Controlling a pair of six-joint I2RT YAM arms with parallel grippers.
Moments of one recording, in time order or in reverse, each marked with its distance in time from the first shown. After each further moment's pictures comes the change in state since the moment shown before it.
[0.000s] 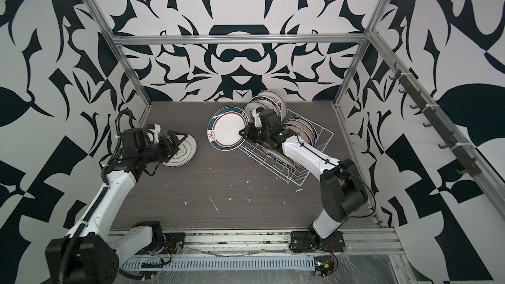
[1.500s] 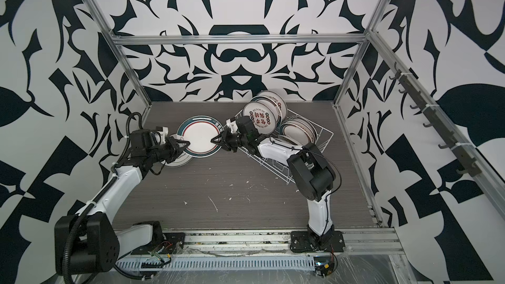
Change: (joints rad) left arm -0.013 0.103 -0.056 0.130 0.088 -0.047; right arm 0.153 0.295 0.098 0.327 -0.210 0.291
